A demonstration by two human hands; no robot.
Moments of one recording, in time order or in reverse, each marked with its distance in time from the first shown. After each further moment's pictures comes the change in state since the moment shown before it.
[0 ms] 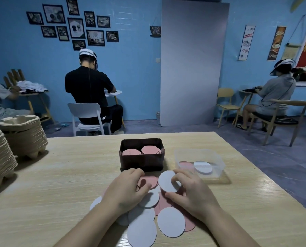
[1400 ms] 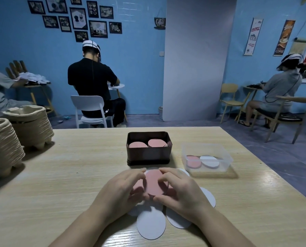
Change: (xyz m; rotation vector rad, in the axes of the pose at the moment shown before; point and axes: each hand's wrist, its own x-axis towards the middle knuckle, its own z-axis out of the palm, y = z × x) left_hand -0.047 -0.023 -0.020 -0.082 0.143 0.320; right_hand -0.001 -0.048 0.025 0.129 0.010 -0.188
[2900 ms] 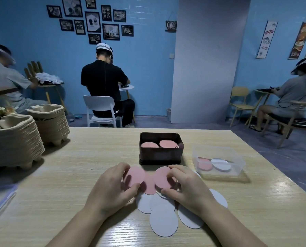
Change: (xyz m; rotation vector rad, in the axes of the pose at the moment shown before) left_hand -0.025 -0.014 -0.035 0.046 0.092 -0.374; right_hand 0.022 -0.003 0.009 -0.045 -0.056 0.033
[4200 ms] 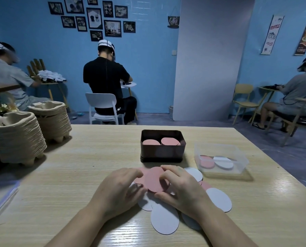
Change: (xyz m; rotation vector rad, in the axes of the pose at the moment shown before) left_hand -0.004 0.004 0.006 0.076 -0.036 0.289; right_hand -0.004 -0.013 0.011 -0.011 0.023 -0.150
